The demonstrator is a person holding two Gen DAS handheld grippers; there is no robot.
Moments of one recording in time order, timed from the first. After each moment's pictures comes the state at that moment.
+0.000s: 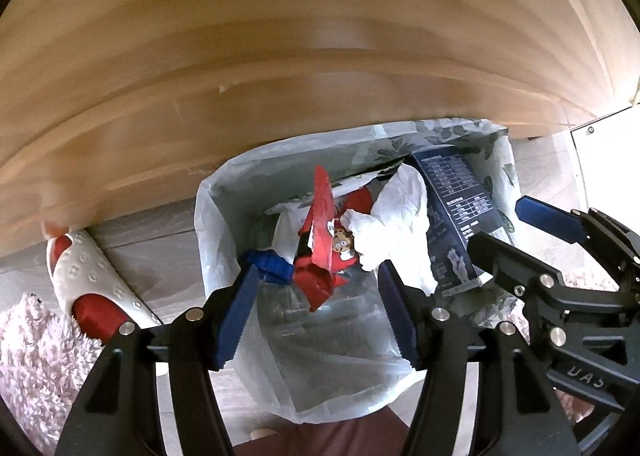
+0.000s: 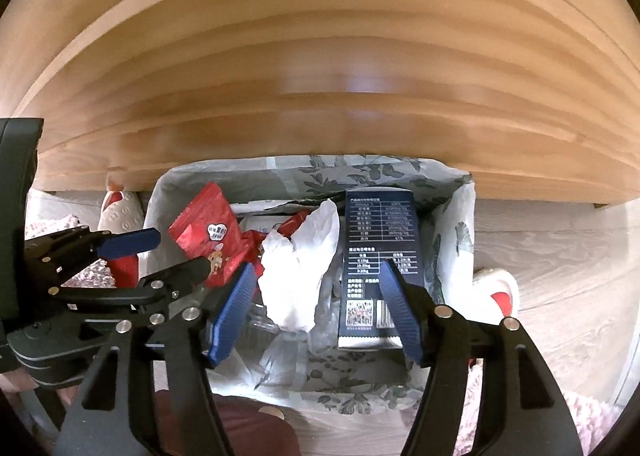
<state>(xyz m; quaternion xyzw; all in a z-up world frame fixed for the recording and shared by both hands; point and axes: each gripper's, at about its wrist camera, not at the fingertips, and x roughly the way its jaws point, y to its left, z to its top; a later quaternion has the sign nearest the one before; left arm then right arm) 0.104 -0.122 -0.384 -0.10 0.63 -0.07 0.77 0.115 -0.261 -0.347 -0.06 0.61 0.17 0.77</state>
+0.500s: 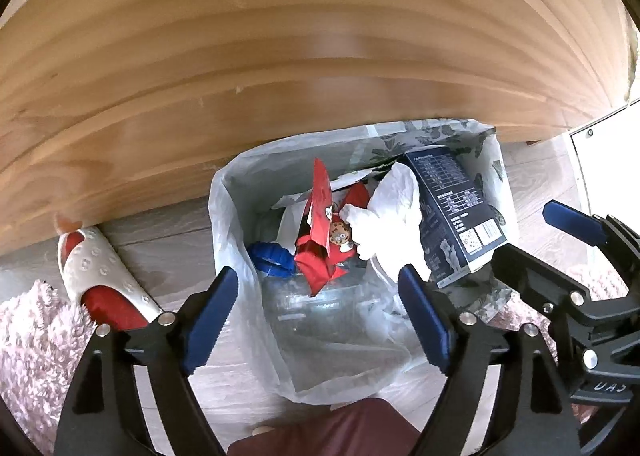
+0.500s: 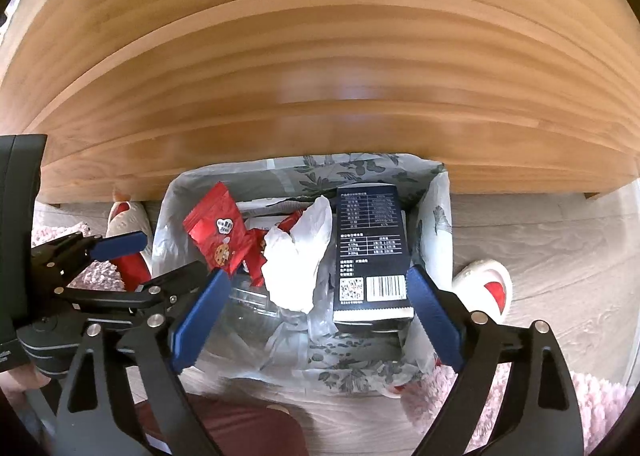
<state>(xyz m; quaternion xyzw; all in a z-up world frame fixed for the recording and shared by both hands) 0.084 -0.121 -0.366 -0.10 0.61 -0.06 0.79 0.094 -0.275 -0.327 -0.05 0.59 0.16 0.79</state>
